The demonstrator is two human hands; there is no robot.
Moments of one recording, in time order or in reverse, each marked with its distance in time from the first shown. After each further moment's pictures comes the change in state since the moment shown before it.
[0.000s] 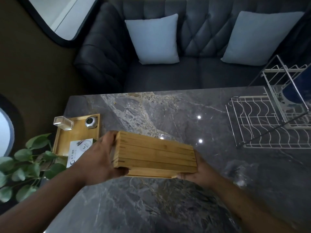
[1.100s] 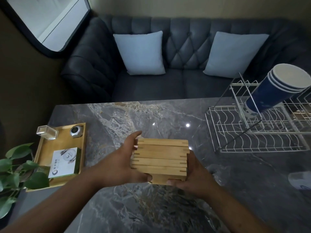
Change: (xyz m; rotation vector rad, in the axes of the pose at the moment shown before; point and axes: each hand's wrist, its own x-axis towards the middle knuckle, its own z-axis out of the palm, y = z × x) left_hand 0.025 0.092 0.029 -0.242 -0.204 0.133; right_hand -0.050 -0.053 -0.044 -0.110 0.182 -0.131
